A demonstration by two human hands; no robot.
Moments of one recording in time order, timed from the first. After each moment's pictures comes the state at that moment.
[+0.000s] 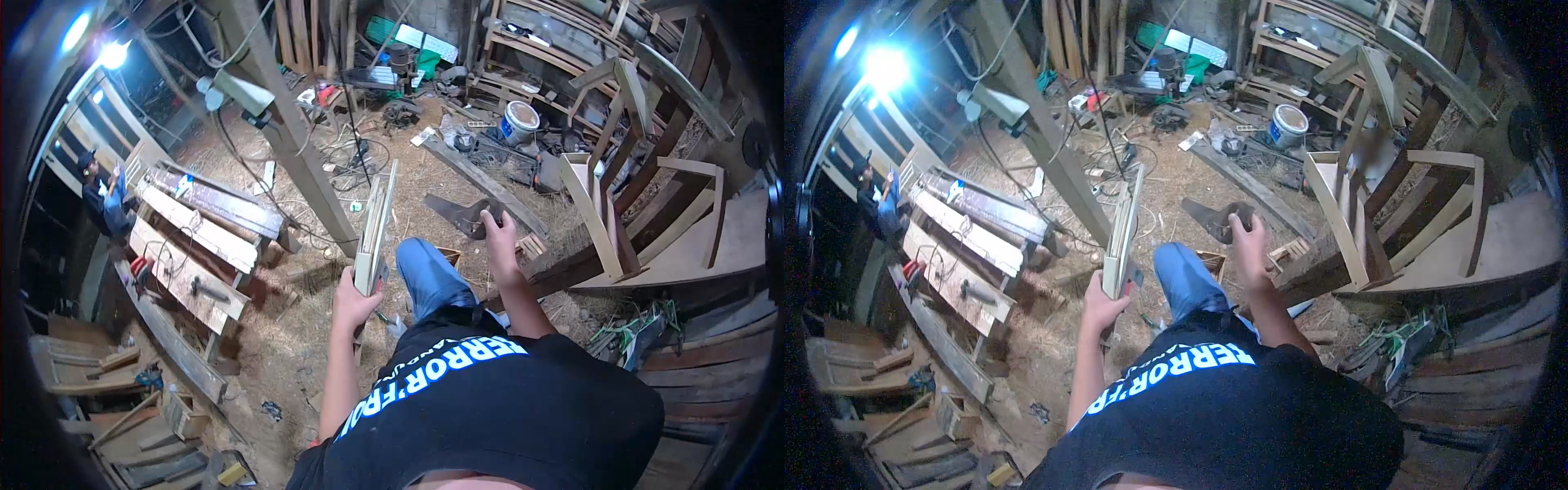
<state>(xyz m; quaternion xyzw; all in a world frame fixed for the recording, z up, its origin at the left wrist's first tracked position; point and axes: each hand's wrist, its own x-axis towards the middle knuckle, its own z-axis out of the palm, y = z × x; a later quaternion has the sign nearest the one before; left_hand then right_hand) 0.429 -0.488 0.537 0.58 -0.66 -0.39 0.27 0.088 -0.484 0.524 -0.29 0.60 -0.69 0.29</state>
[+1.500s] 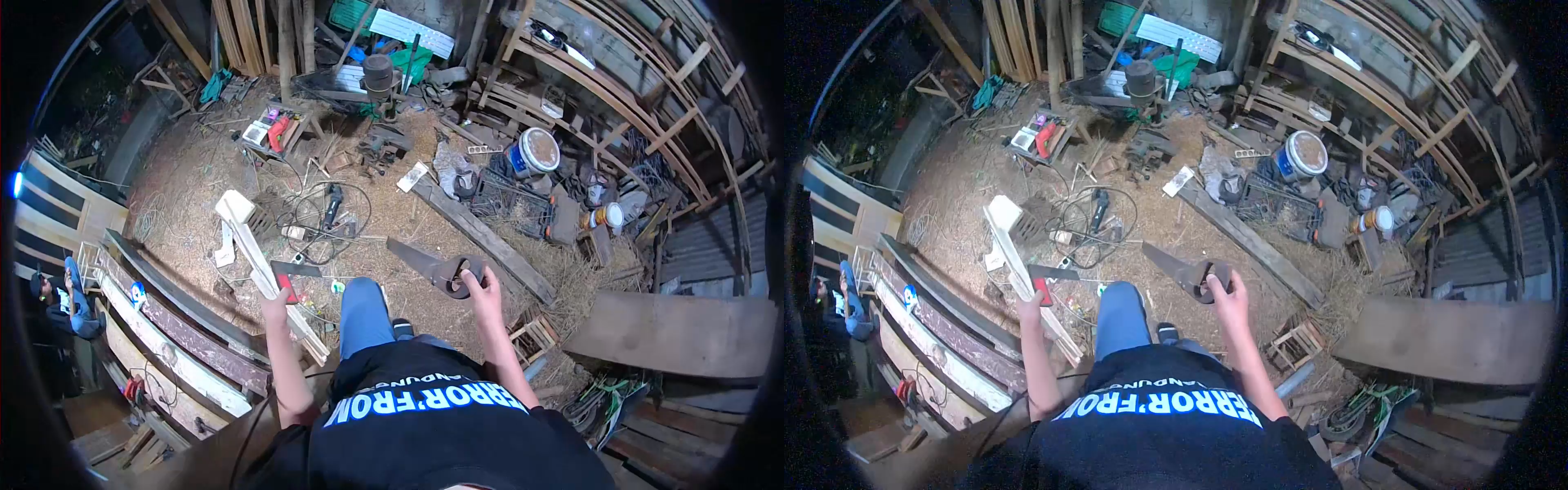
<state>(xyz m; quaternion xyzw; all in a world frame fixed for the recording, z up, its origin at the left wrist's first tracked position) 0.325 -1.238 0.401 0.62 -0.38 -0.51 0.46 -0.077 -1.058 0.503 -0.14 0.68 -0.61 0.39</state>
